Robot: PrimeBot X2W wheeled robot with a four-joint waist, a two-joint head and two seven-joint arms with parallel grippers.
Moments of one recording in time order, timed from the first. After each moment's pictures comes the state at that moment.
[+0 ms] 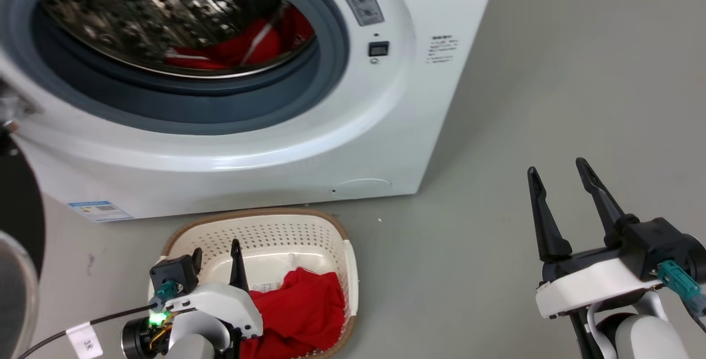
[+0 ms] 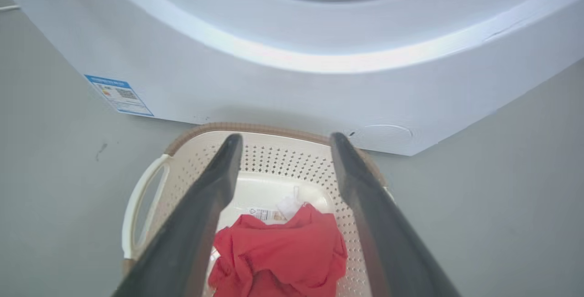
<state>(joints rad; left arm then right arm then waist) -0.30 0.07 -0.06 0.75 -0.33 0.06 -0.26 -0.09 -0.05 0.04 -0.05 0.05 0.13 -0.11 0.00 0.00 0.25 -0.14</state>
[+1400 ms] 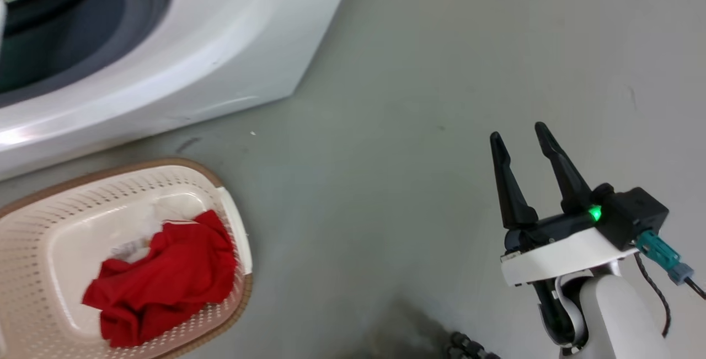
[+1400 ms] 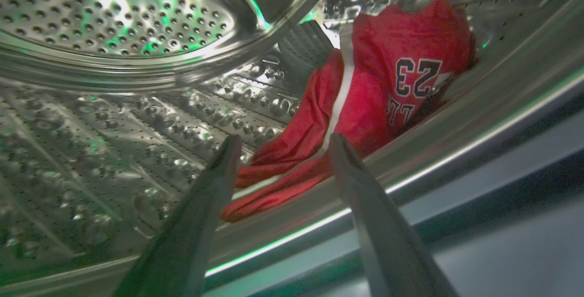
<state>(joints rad) -1.06 0.62 -0.19 0.67 0.03 -0.12 0.31 -0.23 -0.05 0.15 0.09 0.22 0.13 -0.24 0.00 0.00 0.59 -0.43</state>
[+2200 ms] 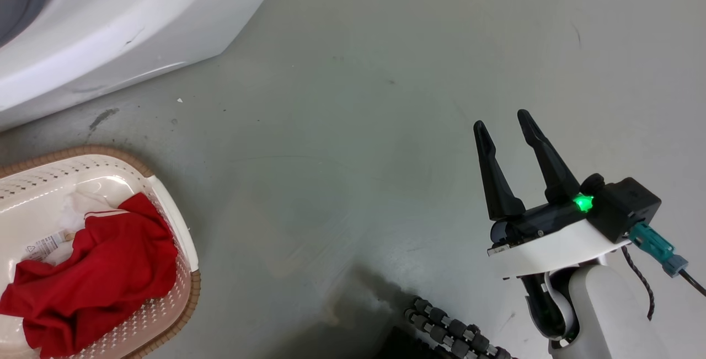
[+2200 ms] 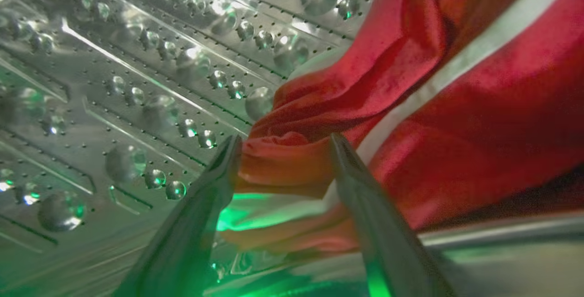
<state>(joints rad) -1.33 0.93 -0.44 0.68 -0.14 -0.13 0.81 -0.28 -0.05 0.22 0.10 0.29 0.13 -0.26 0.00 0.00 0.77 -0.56</state>
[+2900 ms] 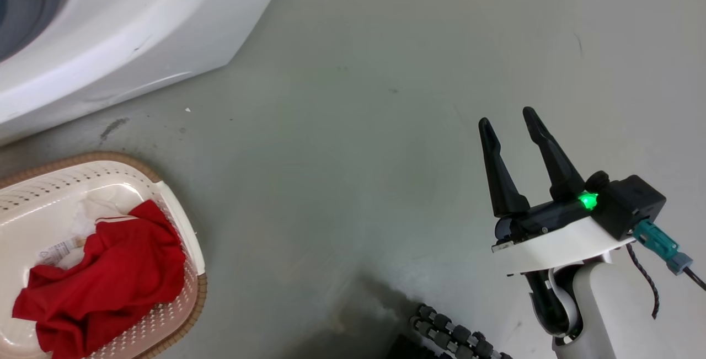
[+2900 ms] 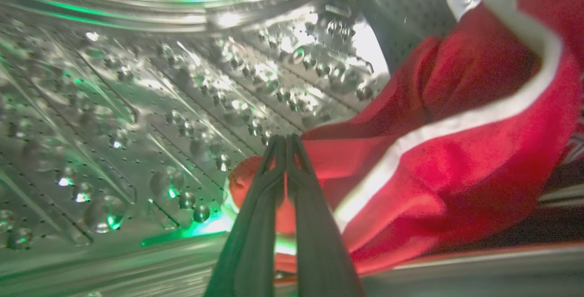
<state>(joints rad) -1.25 0.93 -0.38 0.58 -0.17 0.07 0.64 -0.28 -0.05 0.20 0.10 0.28 0.13 -0.26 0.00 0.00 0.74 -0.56</state>
